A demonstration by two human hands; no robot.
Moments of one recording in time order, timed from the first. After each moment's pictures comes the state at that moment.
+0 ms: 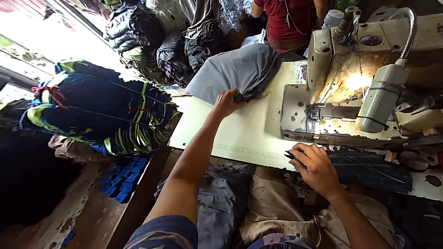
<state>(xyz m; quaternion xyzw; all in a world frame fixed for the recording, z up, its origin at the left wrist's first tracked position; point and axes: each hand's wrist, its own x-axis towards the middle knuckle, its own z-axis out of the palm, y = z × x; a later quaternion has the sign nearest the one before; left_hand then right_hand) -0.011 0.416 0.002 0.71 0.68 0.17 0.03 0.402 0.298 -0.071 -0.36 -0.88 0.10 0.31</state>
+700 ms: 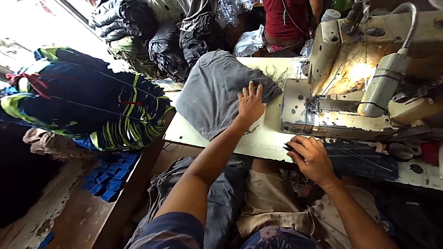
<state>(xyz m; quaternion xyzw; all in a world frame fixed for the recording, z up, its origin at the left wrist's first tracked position) 0.113 0.402 -0.012 0.67 0.73 0.09 -0.04 0.400 0.296 -0.067 -0.37 -0.88 0.09 0.29</state>
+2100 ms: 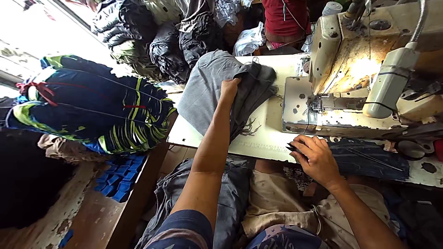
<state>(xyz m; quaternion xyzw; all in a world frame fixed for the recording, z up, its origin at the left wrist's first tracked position) 0.017 0.453 0.000 0.36 0.76 0.47 0.28 0.399 0.296 -0.069 -0.37 -0.88 0.09 0.29</state>
